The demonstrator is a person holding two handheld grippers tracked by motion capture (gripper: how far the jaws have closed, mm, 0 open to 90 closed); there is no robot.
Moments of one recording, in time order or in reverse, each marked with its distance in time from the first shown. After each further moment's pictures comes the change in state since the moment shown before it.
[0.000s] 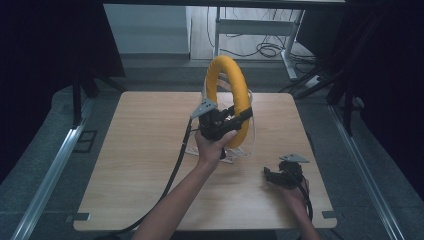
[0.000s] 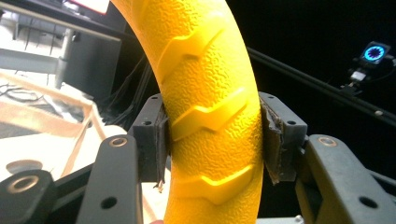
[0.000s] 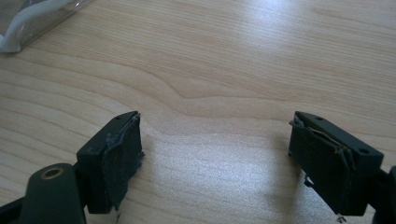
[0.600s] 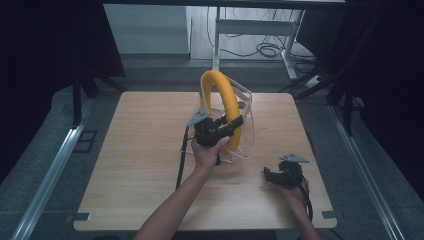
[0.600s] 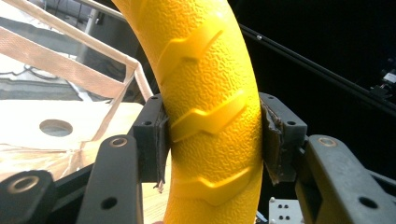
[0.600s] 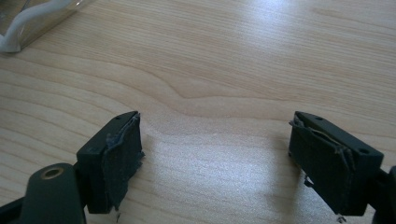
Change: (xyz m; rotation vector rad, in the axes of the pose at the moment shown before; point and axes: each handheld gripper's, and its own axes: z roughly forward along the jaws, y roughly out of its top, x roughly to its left) left arm 0.028 -0.034 -0.005 0.009 0.072 -0.061; right arm 0.000 0.000 0.000 0.001 0.000 -0.001
